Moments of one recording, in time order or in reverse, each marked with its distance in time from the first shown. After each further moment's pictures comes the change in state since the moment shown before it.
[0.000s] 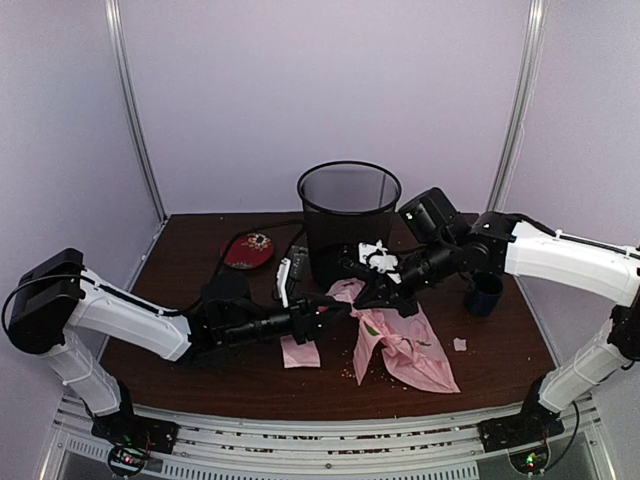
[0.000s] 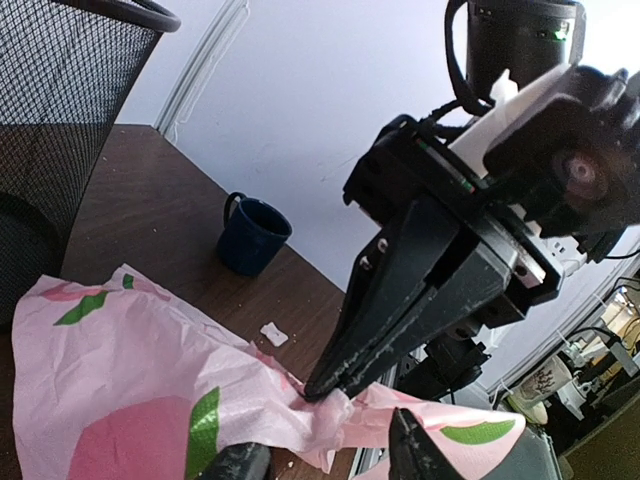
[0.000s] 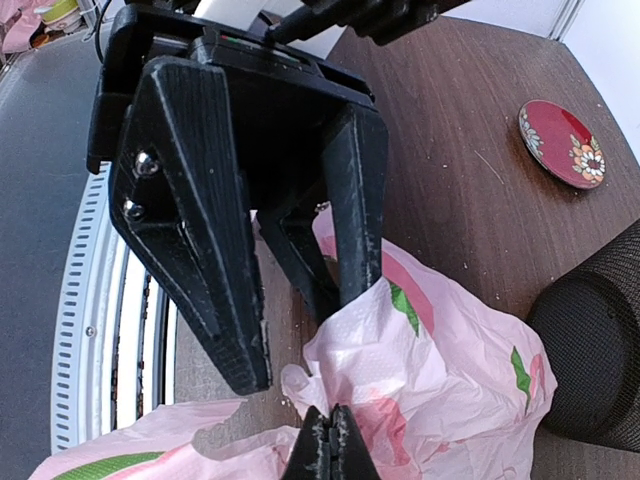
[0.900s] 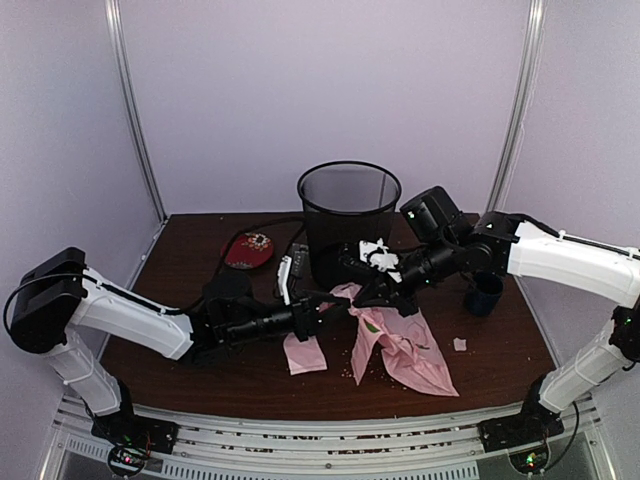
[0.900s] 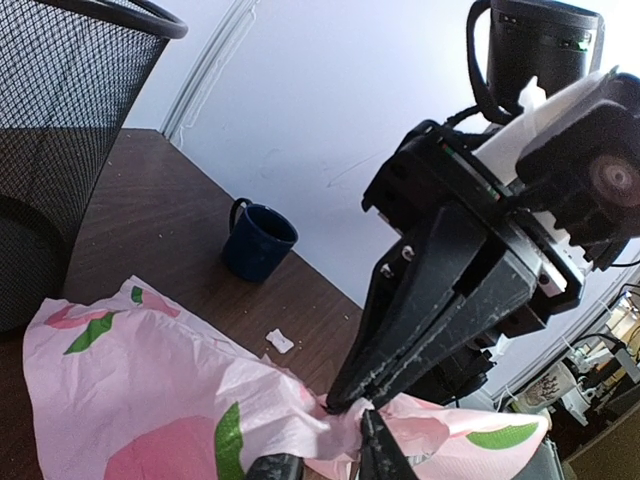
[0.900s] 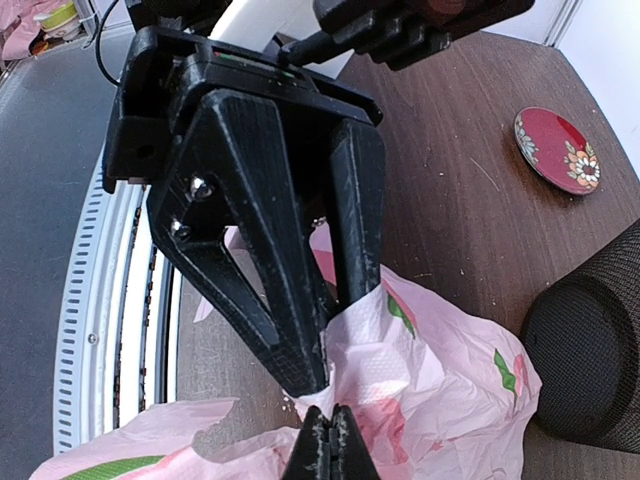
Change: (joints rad) left arm 0.006 0.012 0.015 0.002 -0.008 0.001; right arm 0.008 -0.013 -0.002 0.011 0.007 0.016
